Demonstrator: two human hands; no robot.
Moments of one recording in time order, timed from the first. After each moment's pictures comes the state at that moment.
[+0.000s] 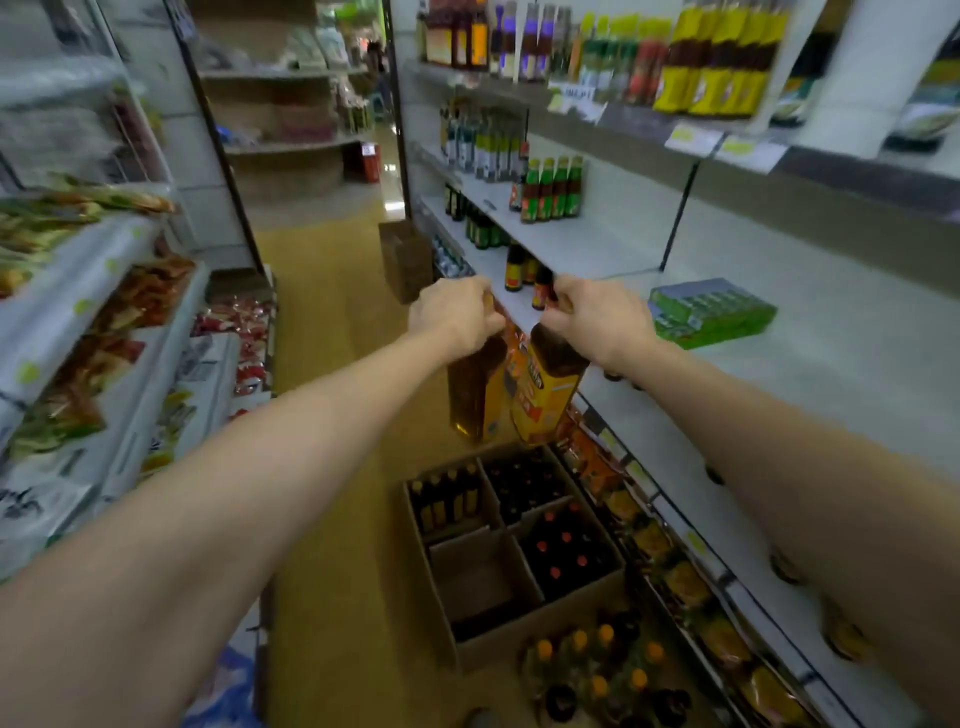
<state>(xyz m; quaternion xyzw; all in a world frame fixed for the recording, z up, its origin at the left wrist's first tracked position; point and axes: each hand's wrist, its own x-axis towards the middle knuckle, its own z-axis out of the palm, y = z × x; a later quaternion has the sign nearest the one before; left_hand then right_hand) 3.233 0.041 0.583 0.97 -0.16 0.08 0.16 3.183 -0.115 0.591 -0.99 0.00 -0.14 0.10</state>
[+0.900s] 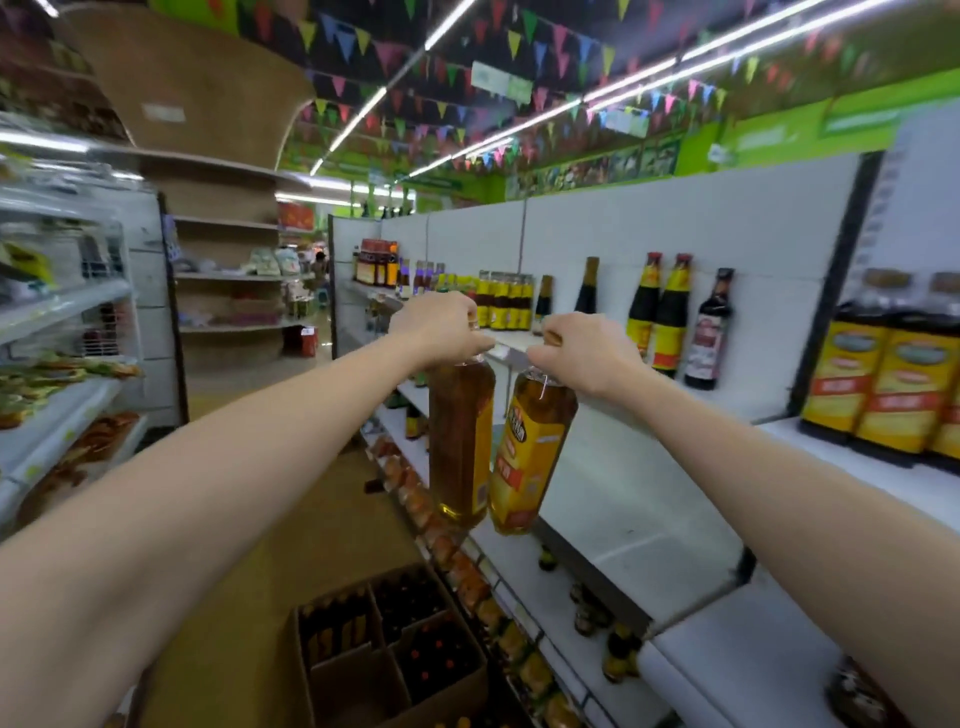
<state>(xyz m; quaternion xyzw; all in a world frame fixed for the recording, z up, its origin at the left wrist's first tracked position) 2.856 -0.066 0.827 0.92 -0.29 0.21 0.14 2.769 -0.218 0.817 -0.96 0.03 -0.27 0.09</state>
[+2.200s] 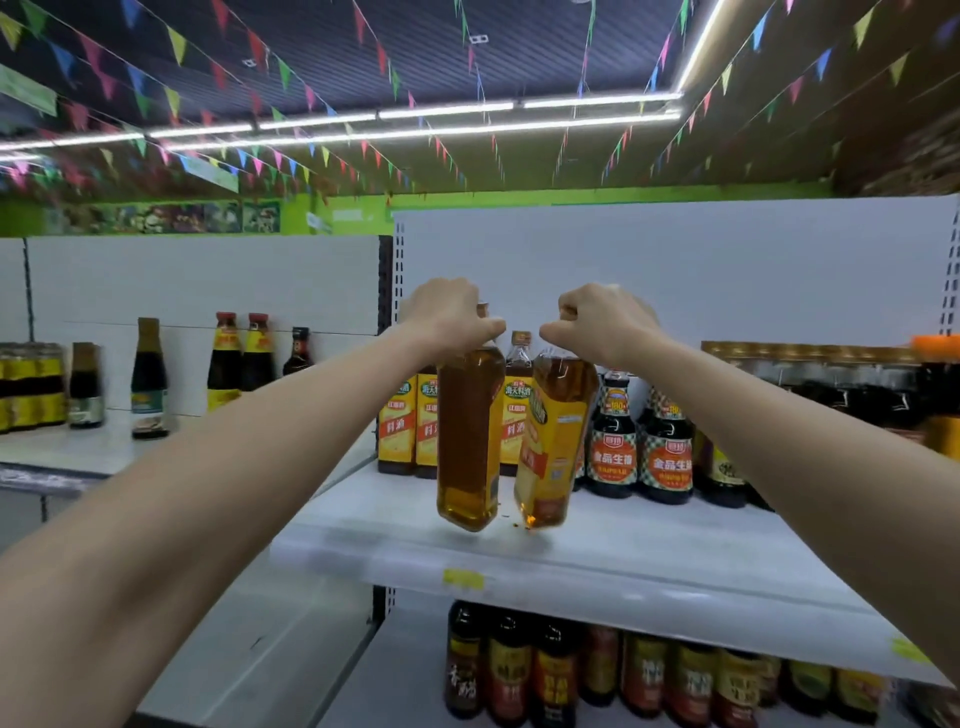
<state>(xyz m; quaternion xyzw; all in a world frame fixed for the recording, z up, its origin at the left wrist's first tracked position) 2.677 -0.420 0.915 0.67 -0.63 0.26 0.30 2.500 -0.445 0.913 -0.83 0.42 -0.36 -0.11</state>
